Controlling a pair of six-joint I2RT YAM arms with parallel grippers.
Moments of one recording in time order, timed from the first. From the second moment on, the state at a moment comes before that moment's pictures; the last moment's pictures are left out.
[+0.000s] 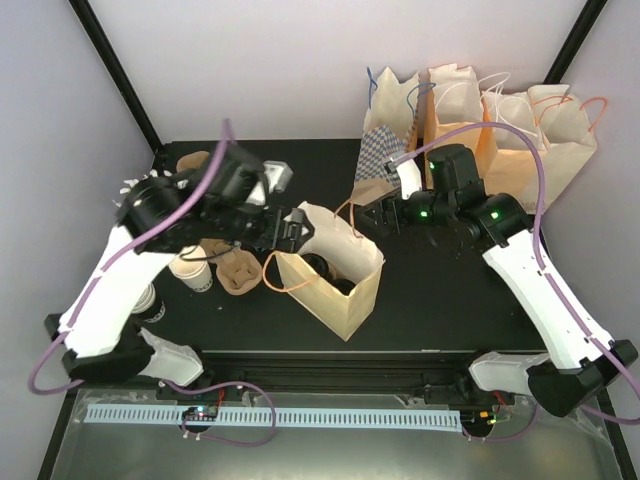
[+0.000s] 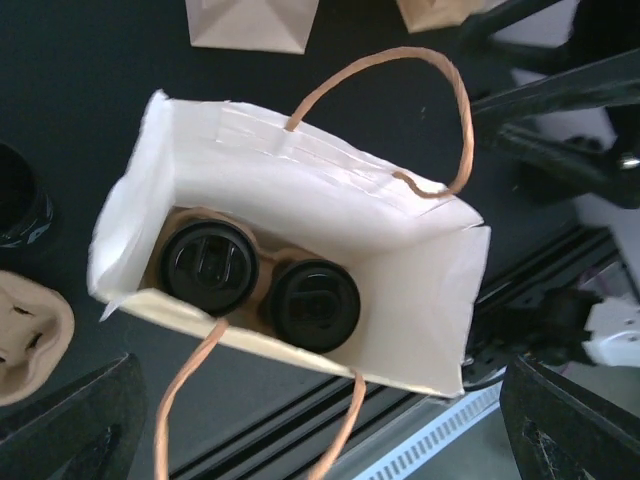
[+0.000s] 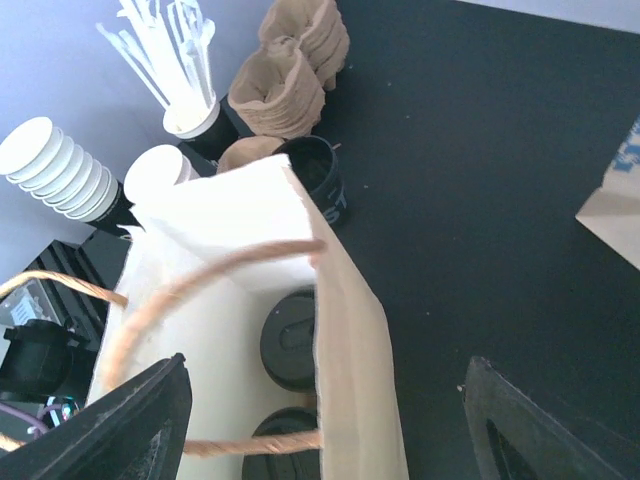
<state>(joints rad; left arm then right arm) -0.86 1.45 2.07 -1.50 0.04 -0.54 0.50 1.24 1.46 -0.88 -0.43 0.13</state>
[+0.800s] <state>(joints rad) -0.63 0.92 1.30 -1.28 0.47 -0.83 0.67 1.32 1.61 -0.99 -0.37 0.25</state>
